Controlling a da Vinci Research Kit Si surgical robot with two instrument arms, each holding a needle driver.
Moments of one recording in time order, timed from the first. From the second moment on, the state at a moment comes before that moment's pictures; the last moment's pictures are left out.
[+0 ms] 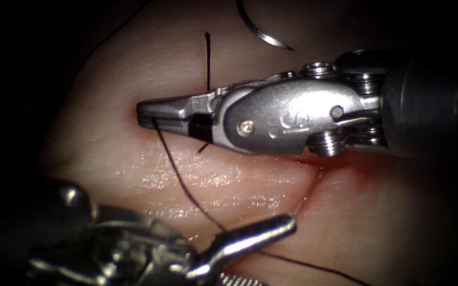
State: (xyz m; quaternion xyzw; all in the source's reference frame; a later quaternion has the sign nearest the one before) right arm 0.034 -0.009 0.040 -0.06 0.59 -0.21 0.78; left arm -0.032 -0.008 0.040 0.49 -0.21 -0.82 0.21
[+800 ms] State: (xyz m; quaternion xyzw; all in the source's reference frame) right arm 0.036 -0.005 0.044 -0.03 0.54 -0.18 0.82; left arm -0.035 -0.009 0.046 0.34 -0.32 -0.87 0.13
